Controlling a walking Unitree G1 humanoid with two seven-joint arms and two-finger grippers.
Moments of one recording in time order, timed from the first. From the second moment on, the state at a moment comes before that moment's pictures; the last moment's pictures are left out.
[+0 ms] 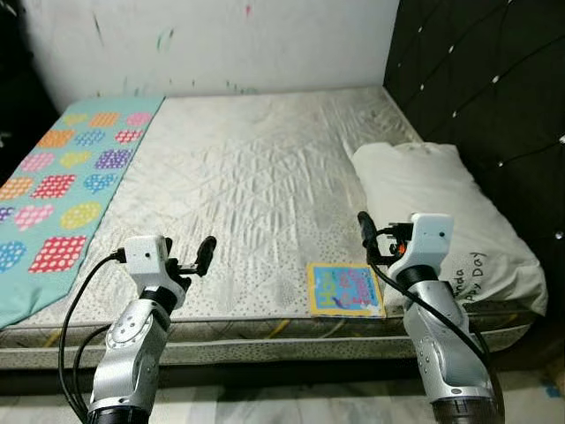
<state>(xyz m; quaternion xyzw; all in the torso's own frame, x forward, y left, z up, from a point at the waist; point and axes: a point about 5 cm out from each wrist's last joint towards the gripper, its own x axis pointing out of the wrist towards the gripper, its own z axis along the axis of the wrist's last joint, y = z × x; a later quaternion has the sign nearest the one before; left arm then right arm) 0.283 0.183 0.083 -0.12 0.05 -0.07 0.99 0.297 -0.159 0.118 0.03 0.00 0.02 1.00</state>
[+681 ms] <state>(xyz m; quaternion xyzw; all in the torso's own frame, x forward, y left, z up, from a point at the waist) 0.283 0.180 0.086 -0.12 0.04 -0.08 0.99 0.298 -0.164 0.121 0.03 -0.01 0.02 1.00</state>
